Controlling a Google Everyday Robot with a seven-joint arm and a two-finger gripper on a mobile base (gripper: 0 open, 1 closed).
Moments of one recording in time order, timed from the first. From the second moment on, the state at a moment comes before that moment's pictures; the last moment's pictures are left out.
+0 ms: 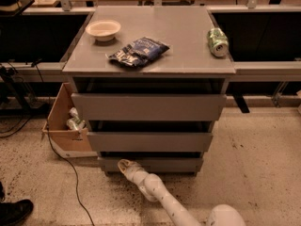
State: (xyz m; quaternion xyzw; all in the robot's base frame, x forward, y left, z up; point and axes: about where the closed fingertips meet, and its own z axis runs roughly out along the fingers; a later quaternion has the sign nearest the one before) arm 0.719 0.146 0.209 -0.48 0.64 0.06 0.60
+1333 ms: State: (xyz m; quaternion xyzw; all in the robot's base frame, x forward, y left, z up) arm 0.691 0.044 0.275 -0.43 0.72 0.13 0.53
